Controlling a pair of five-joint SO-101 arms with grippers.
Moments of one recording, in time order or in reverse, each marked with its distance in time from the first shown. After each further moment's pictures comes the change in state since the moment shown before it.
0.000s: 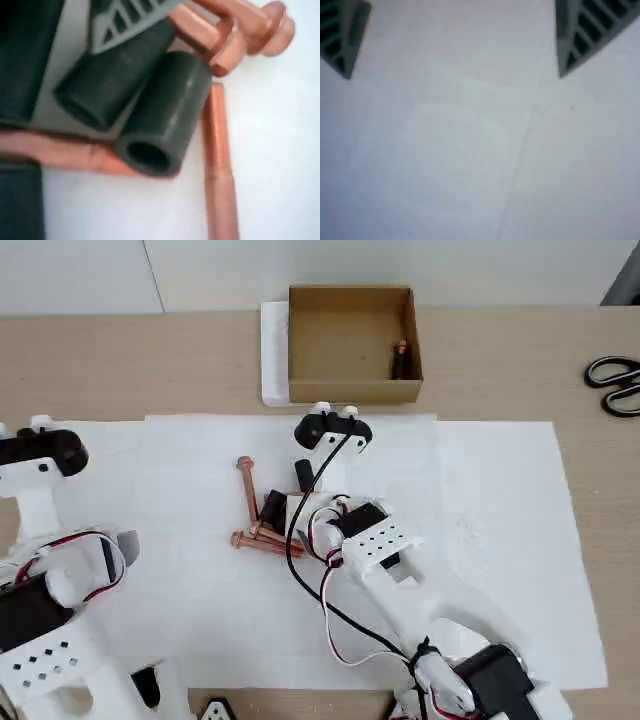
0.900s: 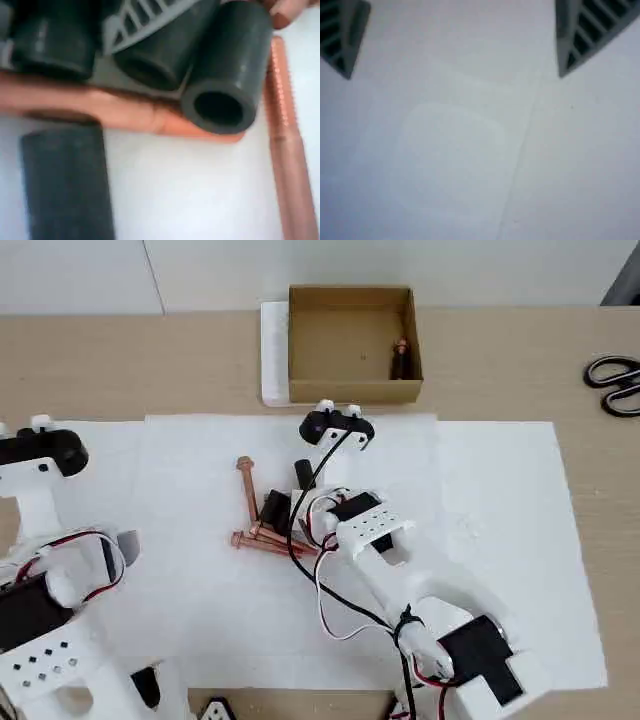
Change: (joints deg) left arm 0.0 0.0 0.0 0.0 0.0; right arm 1.8 9.3 -4.1 -2.1 0.2
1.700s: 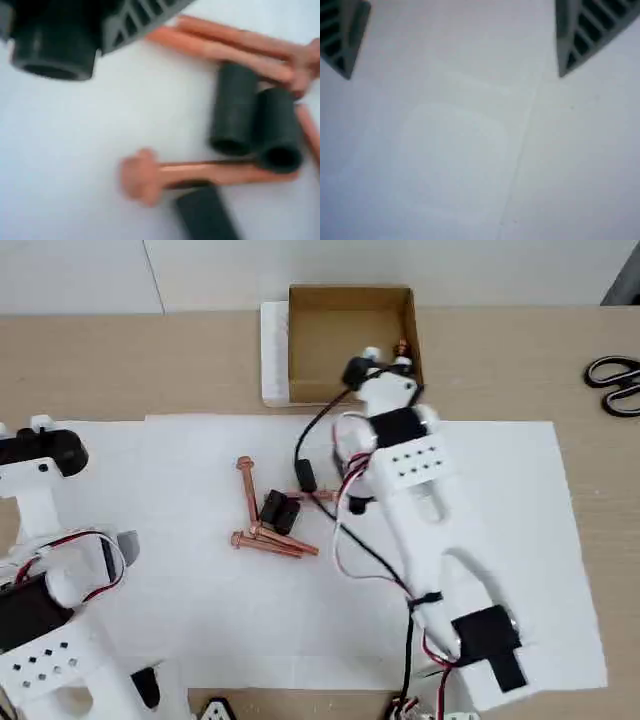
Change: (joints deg) left arm 0.0 0.0 0.0 0.0 0.0; right arm 12.8 2.5 -36.1 50.0 5.7
